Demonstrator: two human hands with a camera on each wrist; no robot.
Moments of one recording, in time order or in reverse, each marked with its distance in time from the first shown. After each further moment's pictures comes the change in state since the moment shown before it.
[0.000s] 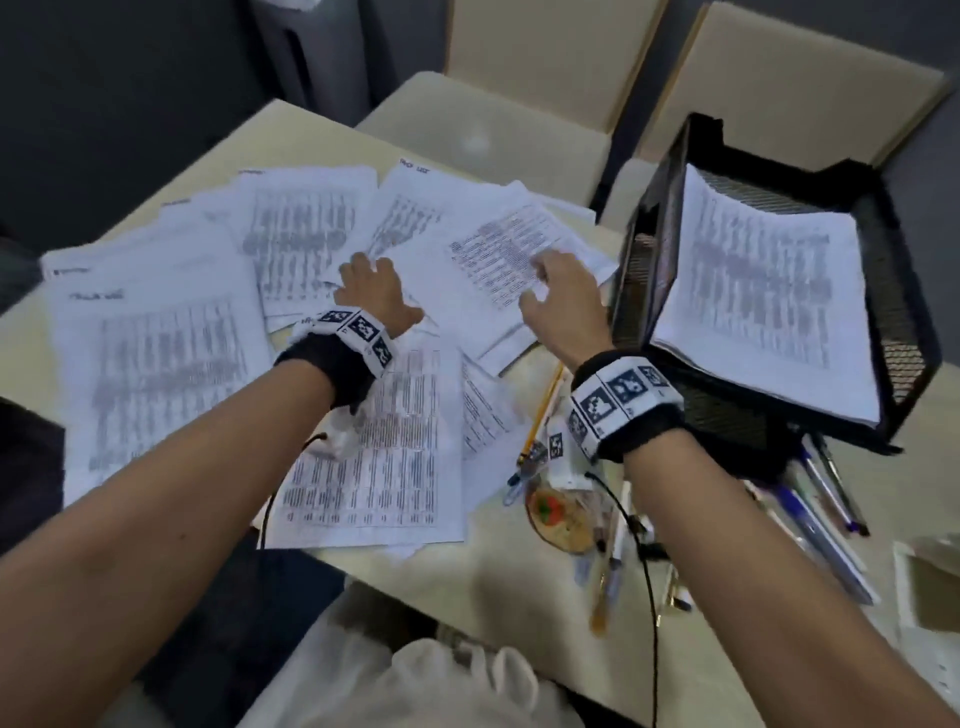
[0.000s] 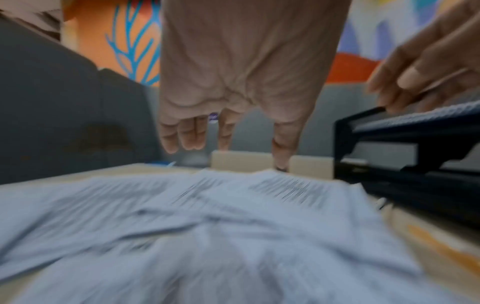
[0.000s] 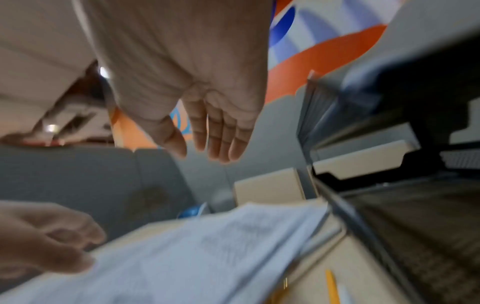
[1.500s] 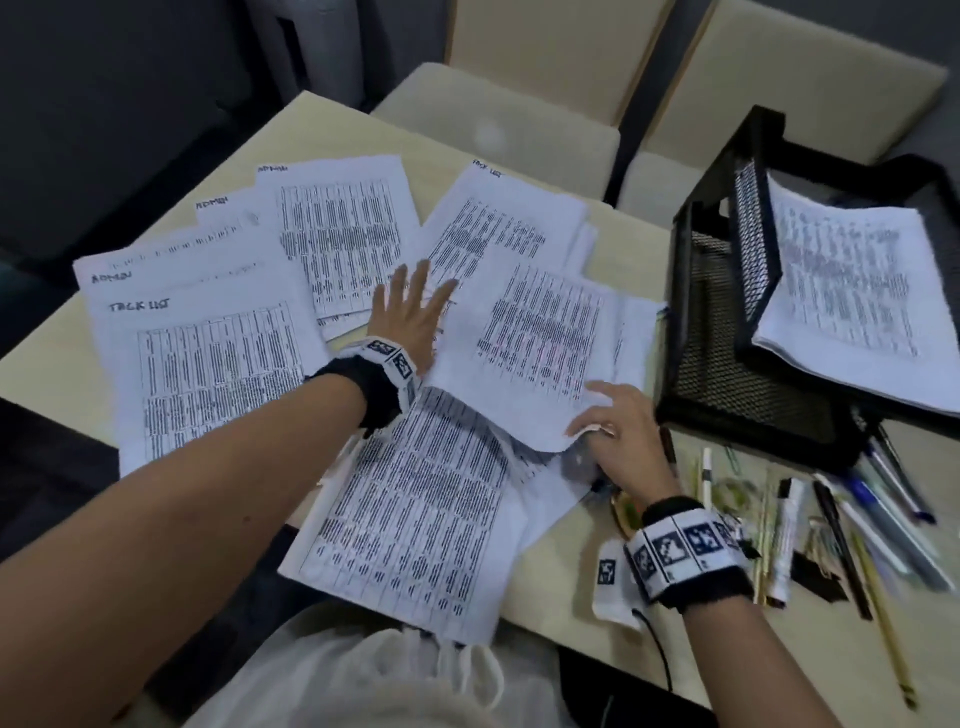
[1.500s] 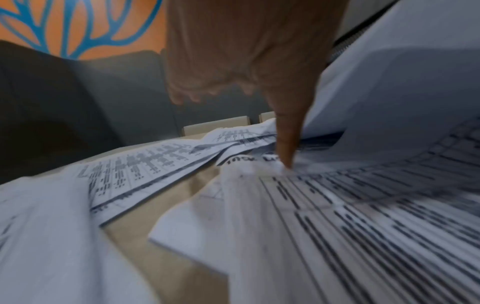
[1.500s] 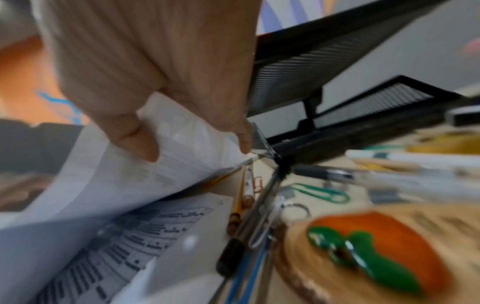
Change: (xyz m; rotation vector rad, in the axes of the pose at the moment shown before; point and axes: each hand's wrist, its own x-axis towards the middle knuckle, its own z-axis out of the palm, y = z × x) left_hand 0.041 -0.091 0.037 0.337 -0.021 0.362; right_hand -0.098 0.025 0.080 0.160 -0.076 0.194
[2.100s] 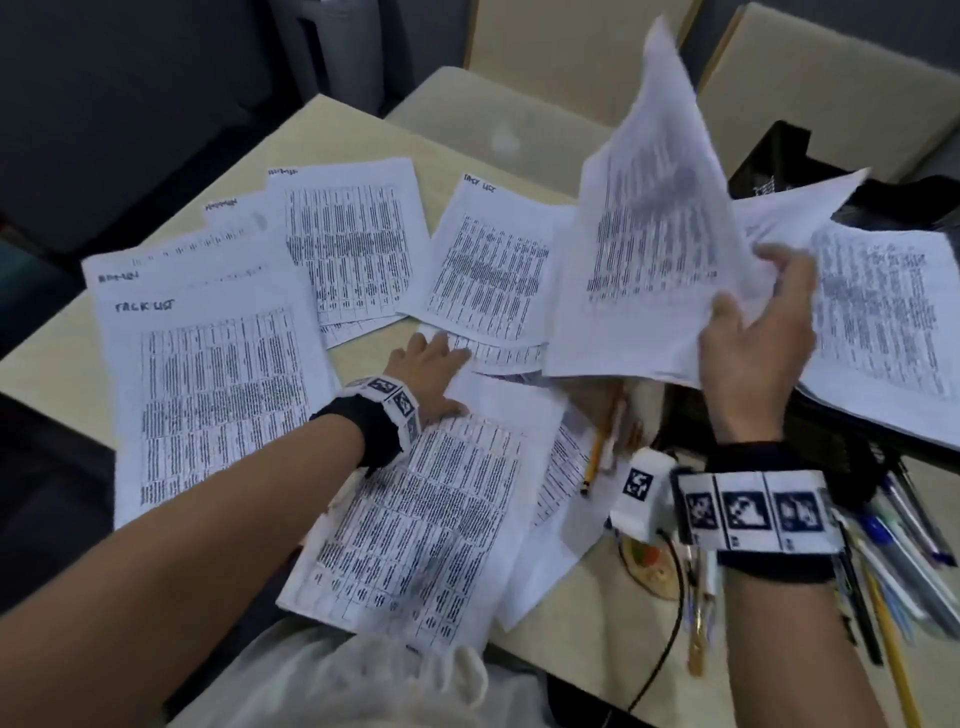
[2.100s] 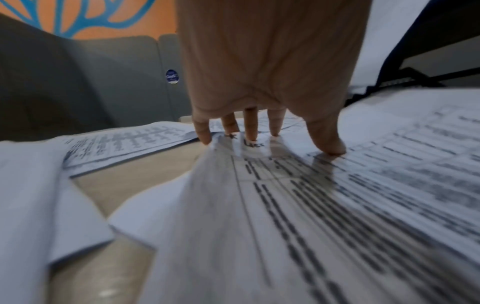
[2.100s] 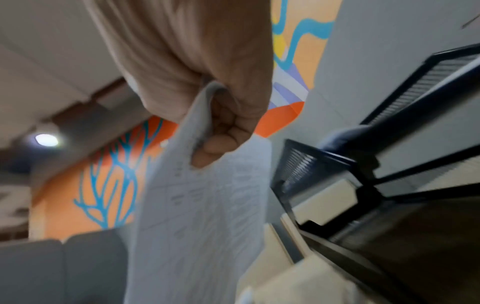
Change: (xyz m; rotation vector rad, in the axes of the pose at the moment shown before) left_hand -0.010 0.015 0.022 -0.019 -0.170 0.155; right_hand 0.038 -0.092 -0.092 0.113 0.710 -0.056
